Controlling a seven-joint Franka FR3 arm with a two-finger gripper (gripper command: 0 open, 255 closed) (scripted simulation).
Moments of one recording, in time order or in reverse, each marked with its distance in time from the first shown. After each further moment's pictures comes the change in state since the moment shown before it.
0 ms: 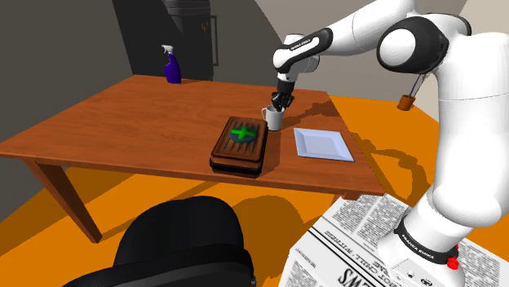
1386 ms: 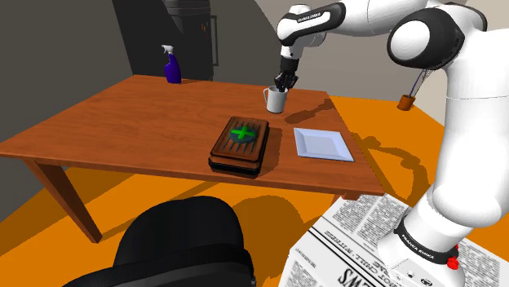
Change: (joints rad) arm -0.001 -0.068 -0.009 0.141 -0.020 -0.208 0.022
